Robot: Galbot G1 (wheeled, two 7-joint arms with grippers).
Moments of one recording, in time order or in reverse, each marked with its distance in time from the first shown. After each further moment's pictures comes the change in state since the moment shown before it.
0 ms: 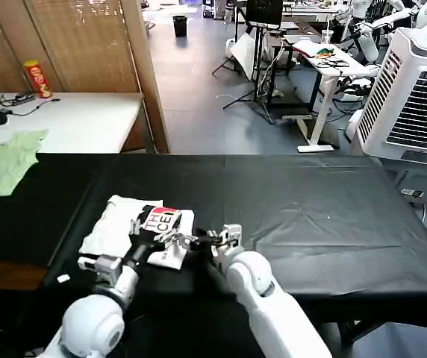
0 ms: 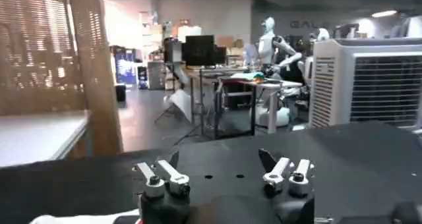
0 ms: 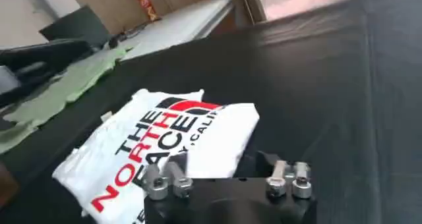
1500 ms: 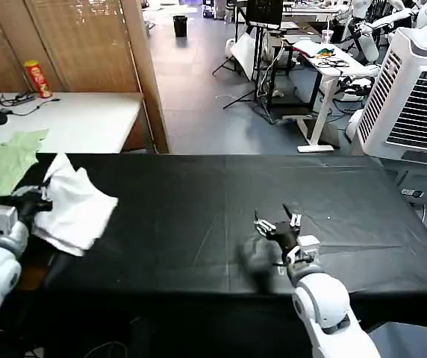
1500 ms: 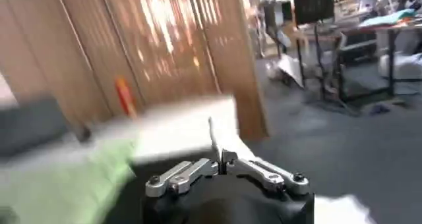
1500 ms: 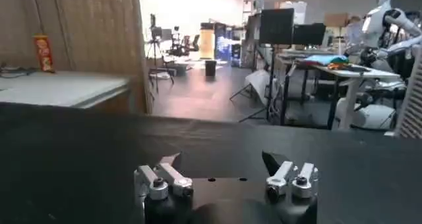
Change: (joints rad) left arm -0.041 0.322 -0.412 0.139 -0.010 0.112 -0.008; right arm -0.294 -0.154 0.319 0.350 -0.431 0.191 -0.030
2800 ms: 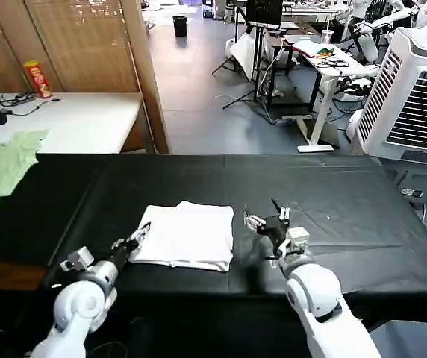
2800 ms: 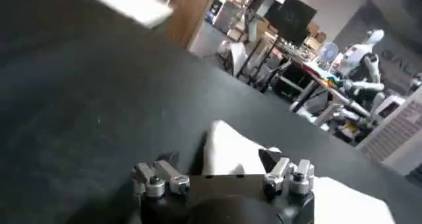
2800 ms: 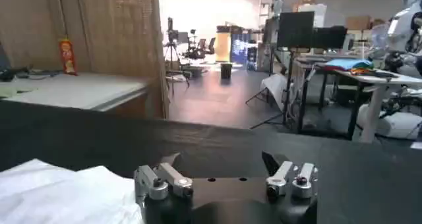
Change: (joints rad) left arm -0.050 -0.450 0.203 0.214 -0.615 -0.018 -0.006; right arm 0.076 -0.030 -0.054 -0.029 0.039 0.001 -0.007
